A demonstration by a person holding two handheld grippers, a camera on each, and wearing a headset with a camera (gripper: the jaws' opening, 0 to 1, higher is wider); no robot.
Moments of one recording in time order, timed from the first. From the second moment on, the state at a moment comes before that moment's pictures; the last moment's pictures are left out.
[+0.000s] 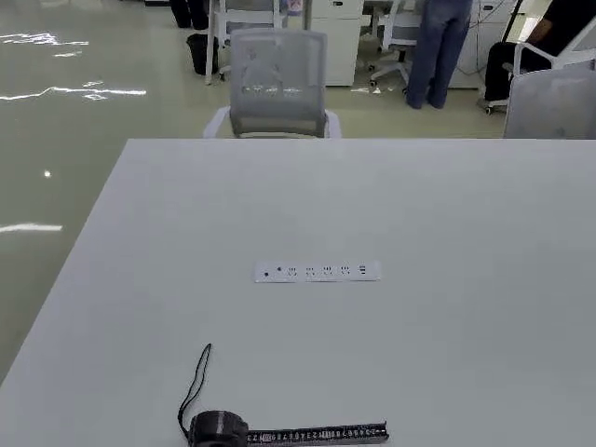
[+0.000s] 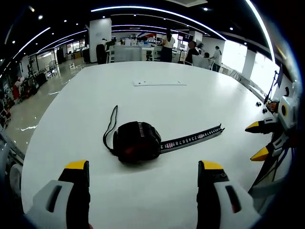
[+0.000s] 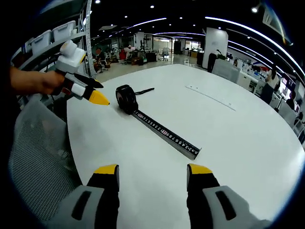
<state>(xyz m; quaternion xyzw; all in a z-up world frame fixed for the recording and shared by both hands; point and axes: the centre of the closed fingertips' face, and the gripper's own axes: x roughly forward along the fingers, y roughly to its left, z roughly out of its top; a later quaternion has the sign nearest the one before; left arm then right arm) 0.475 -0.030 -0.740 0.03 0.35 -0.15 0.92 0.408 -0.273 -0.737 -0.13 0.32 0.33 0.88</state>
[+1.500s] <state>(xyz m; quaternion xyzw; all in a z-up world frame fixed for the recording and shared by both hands) 0.524 -0.030 -0.769 0.01 0.37 -0.12 0.92 0.492 -0.299 -0.776 -0.24 0.28 0.54 0.76</state>
